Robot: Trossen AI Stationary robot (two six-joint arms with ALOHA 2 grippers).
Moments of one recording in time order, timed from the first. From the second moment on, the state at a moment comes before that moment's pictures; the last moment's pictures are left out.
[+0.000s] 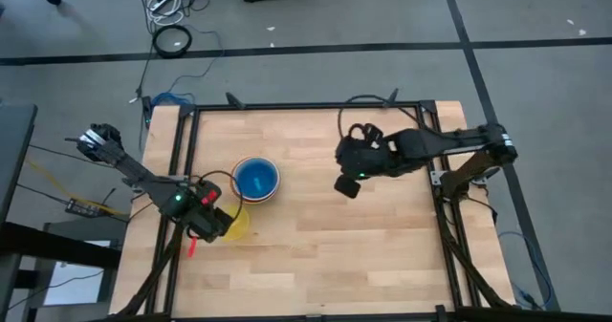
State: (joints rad) left arm -0.62 1.17 0.80 -1.18 -0.25 -1.63; right arm 0.19 1.57 1.70 -1.19 0.54 0.47
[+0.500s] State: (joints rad) left arm -0.58 1.34 0.79 -1.16 -0.23 -1.55; right arm 0.21 1.59 1.70 -1.19 0.56 0.49
